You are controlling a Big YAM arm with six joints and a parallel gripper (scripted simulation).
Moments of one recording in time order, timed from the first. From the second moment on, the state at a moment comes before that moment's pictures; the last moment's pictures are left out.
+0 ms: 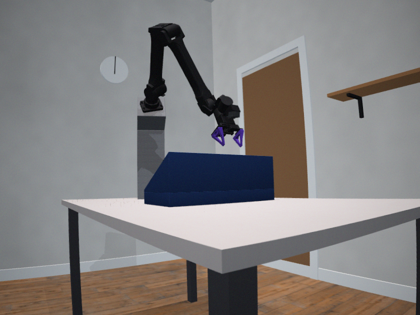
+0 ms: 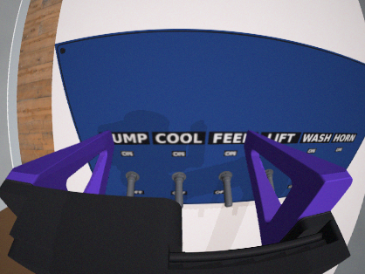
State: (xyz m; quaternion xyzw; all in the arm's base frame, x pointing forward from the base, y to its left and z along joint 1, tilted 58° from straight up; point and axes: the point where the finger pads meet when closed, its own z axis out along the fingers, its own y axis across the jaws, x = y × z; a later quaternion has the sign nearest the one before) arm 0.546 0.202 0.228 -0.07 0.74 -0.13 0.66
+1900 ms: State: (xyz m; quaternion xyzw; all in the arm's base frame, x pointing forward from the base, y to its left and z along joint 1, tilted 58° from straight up) arm 0.541 0.133 0.247 -0.07 0.74 -0.13 0.66
